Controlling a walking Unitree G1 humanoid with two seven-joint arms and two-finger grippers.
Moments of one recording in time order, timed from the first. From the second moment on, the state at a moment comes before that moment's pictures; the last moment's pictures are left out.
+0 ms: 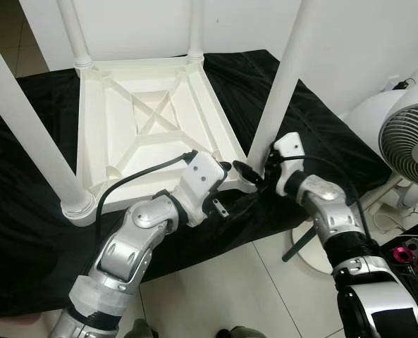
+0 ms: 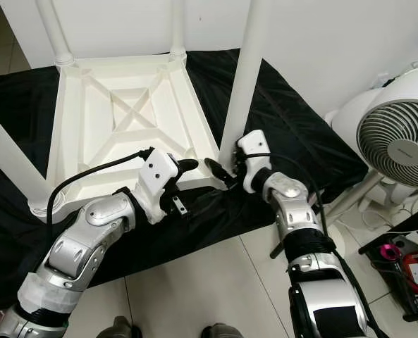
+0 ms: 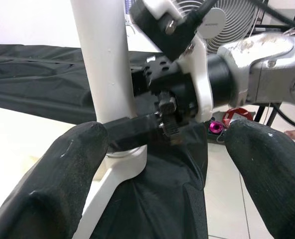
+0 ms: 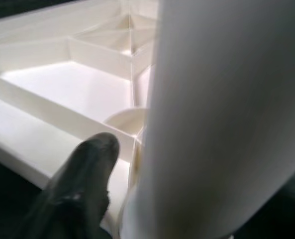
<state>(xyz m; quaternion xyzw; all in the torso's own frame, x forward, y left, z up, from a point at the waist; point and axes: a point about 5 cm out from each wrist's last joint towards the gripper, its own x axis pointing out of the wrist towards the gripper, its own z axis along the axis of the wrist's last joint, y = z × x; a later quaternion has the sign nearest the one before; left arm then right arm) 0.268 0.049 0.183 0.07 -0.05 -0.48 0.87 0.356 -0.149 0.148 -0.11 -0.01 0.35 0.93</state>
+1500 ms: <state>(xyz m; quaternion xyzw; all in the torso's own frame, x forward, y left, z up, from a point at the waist) 0.266 0.047 0.183 0.06 -0.05 -0.49 0.87 0.309 -0.088 0.136 0.04 -0.03 0.10 0.99</state>
